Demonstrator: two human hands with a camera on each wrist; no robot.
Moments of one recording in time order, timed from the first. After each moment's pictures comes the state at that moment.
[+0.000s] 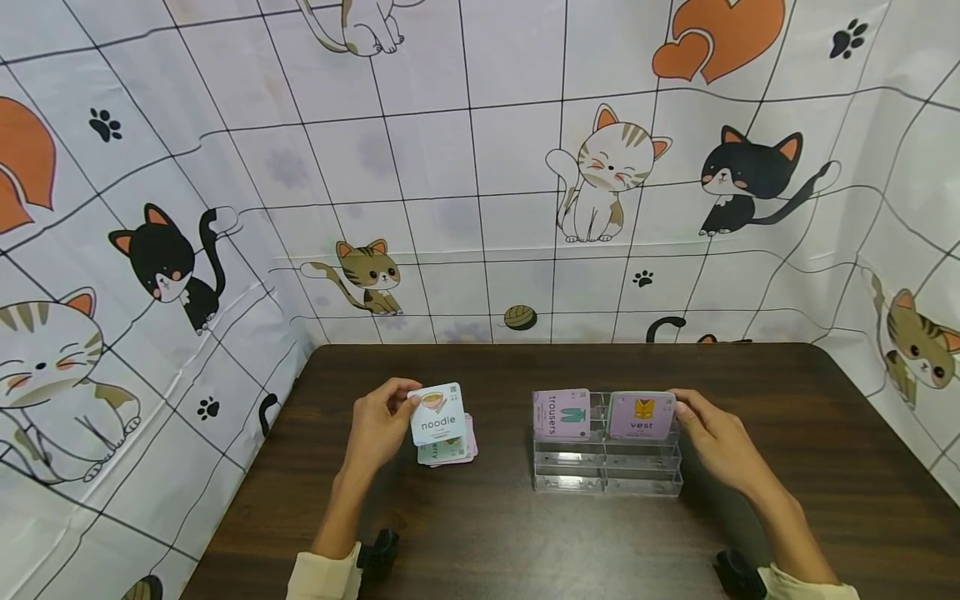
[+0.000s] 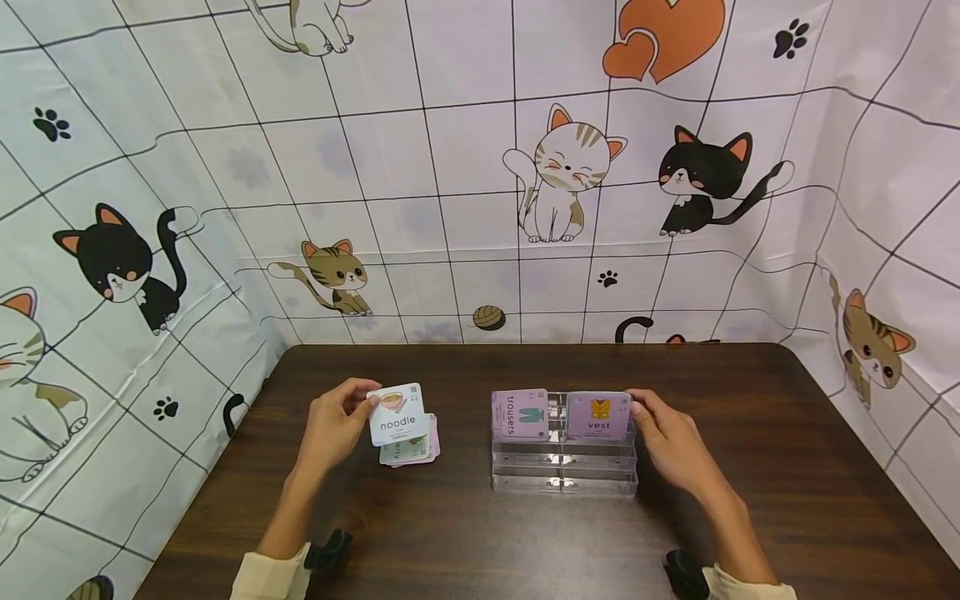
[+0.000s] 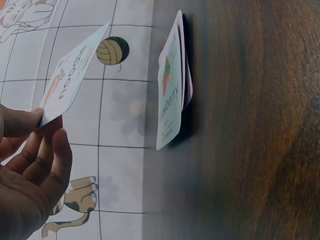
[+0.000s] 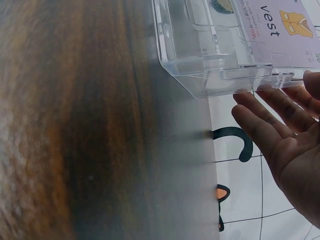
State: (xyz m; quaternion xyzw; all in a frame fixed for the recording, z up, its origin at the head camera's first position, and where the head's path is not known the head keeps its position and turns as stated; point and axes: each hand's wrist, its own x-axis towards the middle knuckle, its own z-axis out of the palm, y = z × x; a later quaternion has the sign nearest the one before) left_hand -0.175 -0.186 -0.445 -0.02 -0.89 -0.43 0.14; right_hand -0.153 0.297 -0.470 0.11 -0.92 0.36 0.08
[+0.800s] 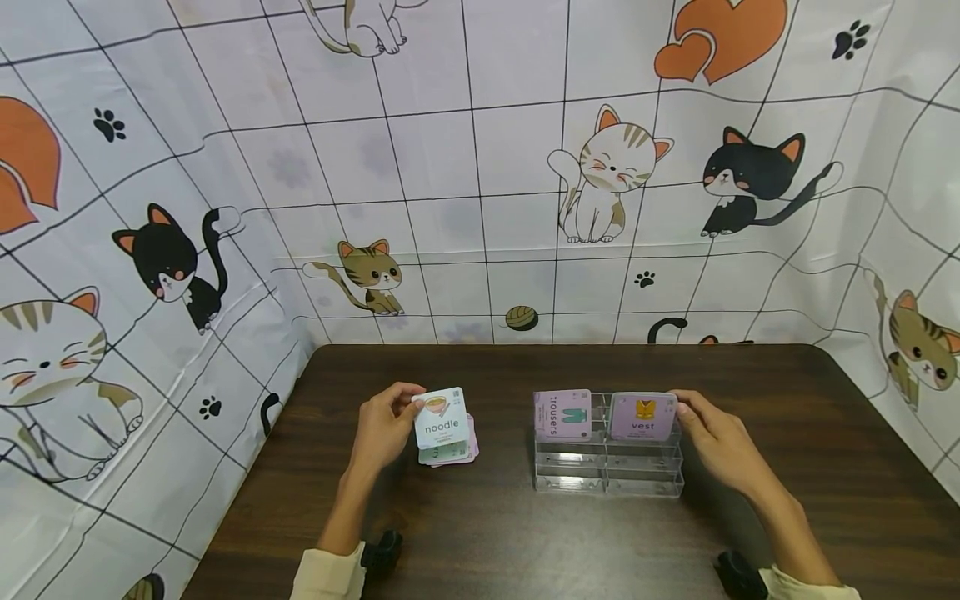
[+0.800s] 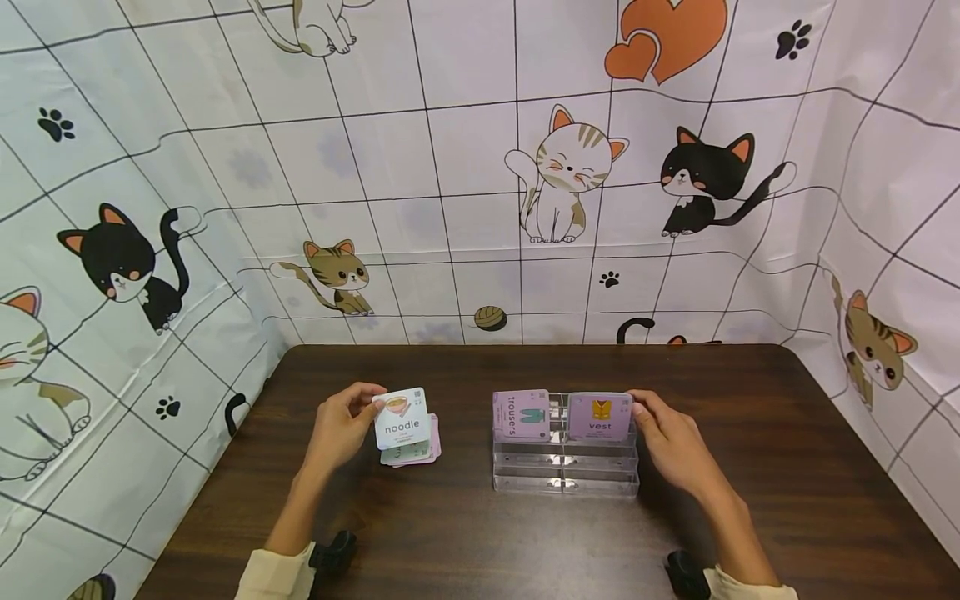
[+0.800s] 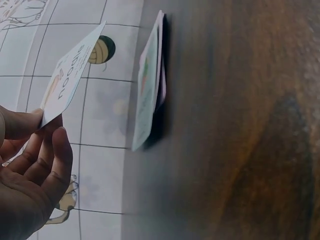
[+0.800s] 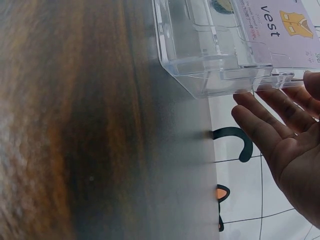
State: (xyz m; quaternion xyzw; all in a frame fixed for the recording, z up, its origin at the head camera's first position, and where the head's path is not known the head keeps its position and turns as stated) left_hand -0.183 -0.188 -0.460 0.00 -0.89 -0.44 0.11; right_hand -0.153 0.296 -0.470 0.11 -0.92 0.36 0.08
